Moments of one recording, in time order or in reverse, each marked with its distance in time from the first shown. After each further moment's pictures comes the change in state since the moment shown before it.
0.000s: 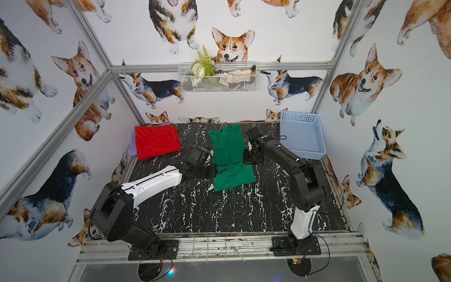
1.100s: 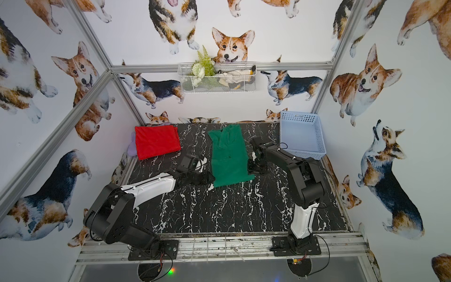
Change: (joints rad) left arm 0.091 -0.063 -0.276 0.193 0.214 -0.029; right arm -0.050 0.000 -0.214 0.066 -0.058 -0.021
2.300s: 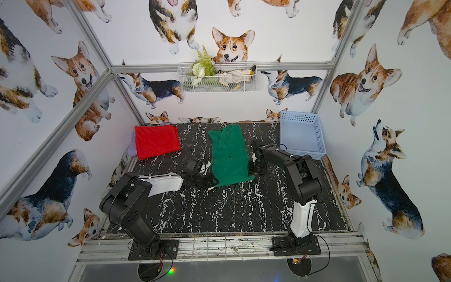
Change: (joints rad) left arm -0.006 0.174 0.006 0.156 0.046 -0.035; right arm -0.015 0.061 -0.013 0.054 -0.016 -0.014
